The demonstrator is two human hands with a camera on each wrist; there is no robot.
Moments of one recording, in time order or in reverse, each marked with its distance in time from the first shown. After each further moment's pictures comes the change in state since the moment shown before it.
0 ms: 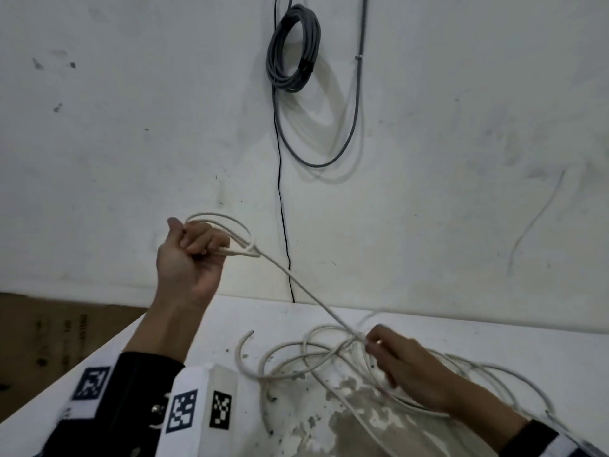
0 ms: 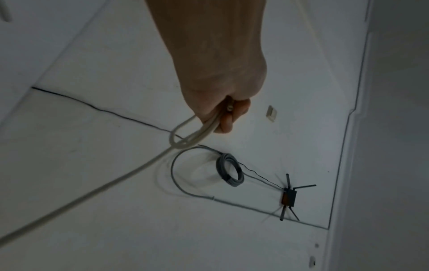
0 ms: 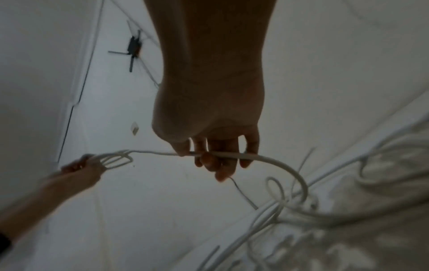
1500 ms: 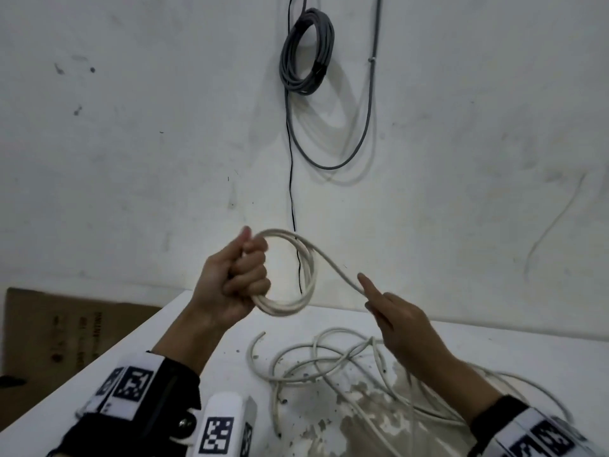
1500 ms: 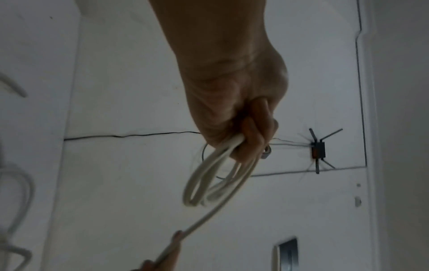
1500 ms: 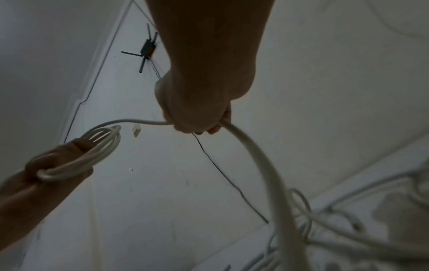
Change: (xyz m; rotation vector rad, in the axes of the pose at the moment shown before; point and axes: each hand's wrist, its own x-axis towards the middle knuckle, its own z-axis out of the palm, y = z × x) left_hand -0.008 -0.007 -0.015 0.122 -0.540 -0.743; right_hand 0.043 -0.011 0.003 -0.469 0.483 -0.540
